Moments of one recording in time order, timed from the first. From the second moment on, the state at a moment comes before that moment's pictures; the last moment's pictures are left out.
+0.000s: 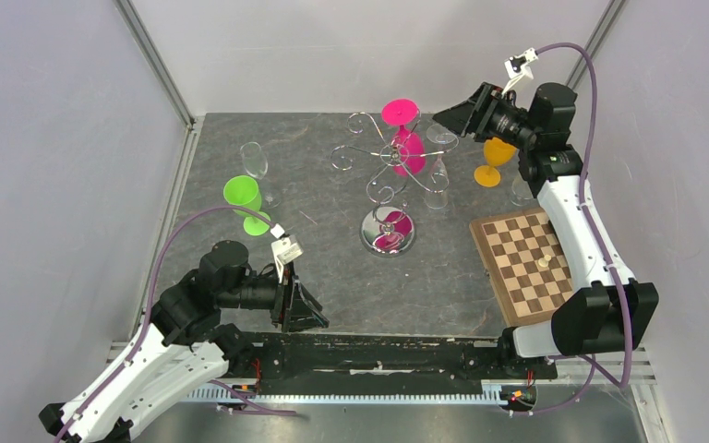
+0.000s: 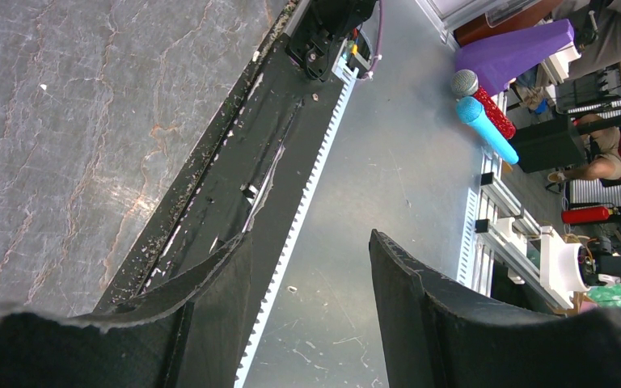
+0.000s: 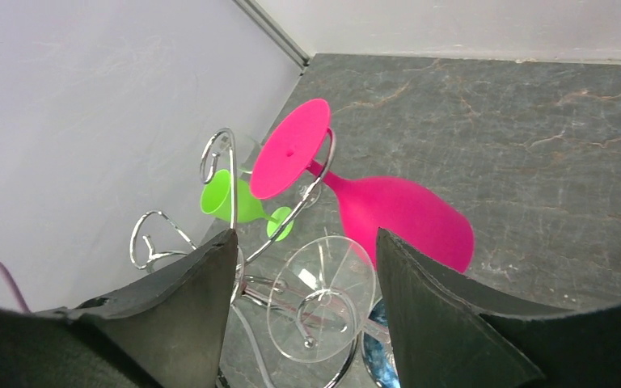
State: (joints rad) left arm -0.73 0.51 0.72 -0.68 0.68 -0.42; right arm 0.06 1.40 1.38 -0.08 -0.73 0.57
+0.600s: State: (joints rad) left arm -0.73 0.51 0.72 -0.68 0.68 -0.42; right arm 0.06 1.40 1.36 -0.12 -0.72 0.54
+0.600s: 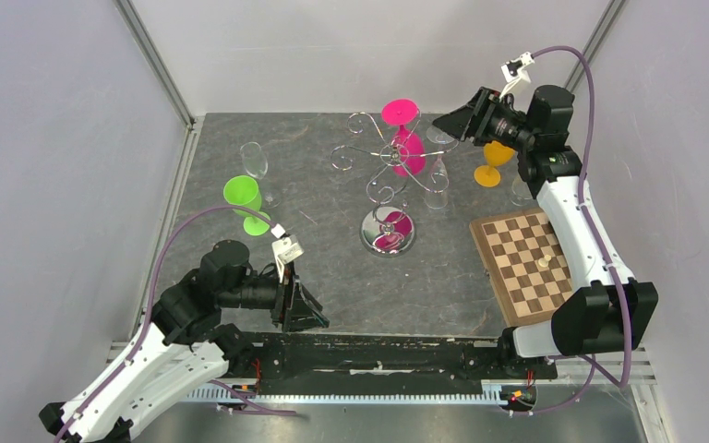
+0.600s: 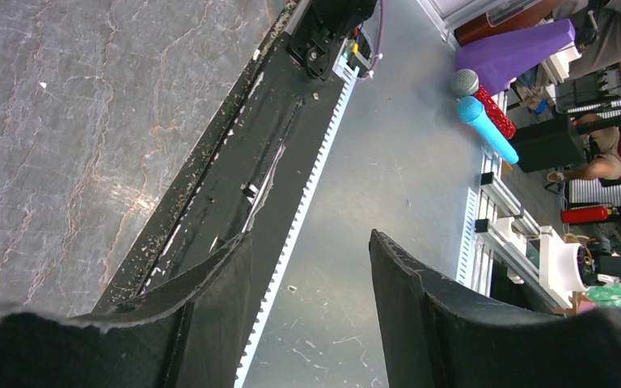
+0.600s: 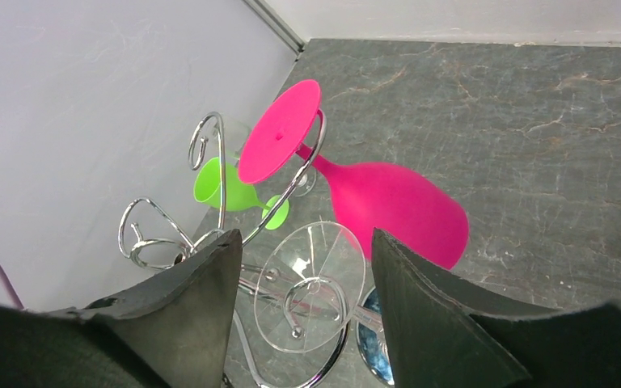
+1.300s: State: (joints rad) left arm -0.73 0.51 0.72 -0.68 0.68 -0.42; right arm 0.06 1.37 1.36 -0.13 -0.76 0.52
